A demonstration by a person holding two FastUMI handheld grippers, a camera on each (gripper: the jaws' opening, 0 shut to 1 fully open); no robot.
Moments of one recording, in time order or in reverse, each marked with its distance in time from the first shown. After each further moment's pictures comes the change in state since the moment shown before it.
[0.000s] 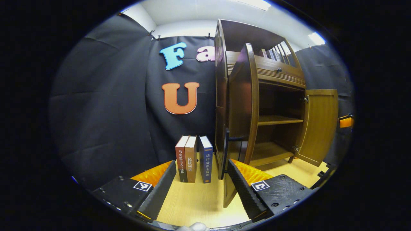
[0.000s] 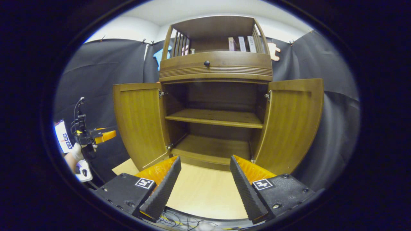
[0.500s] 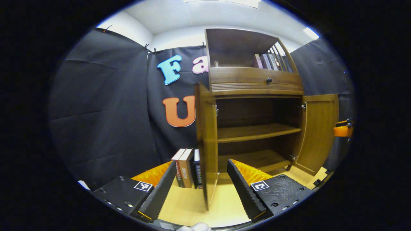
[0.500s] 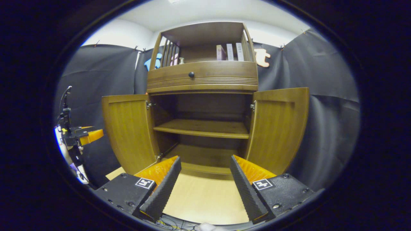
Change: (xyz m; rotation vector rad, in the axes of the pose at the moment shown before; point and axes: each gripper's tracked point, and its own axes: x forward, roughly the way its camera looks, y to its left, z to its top) left arm -0.033 -0.098 0.082 0.032 -0.066 0.079; right arm -0.003 -0.051 0.038 0.029 -0.092 -0.083
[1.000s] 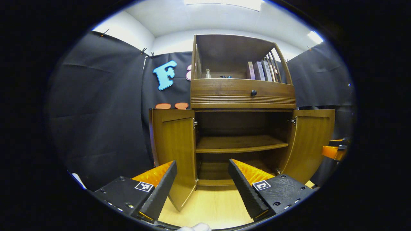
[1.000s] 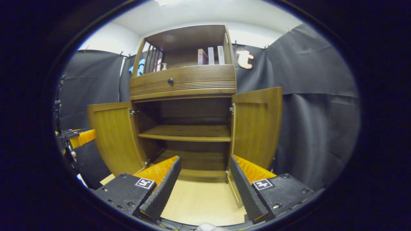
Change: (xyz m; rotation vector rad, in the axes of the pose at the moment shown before) left arm -0.008 -0.096 0.032 -0.037 -0.018 0.013; right arm -0.004 -0.045 0.004 0.054 -0.036 -0.118
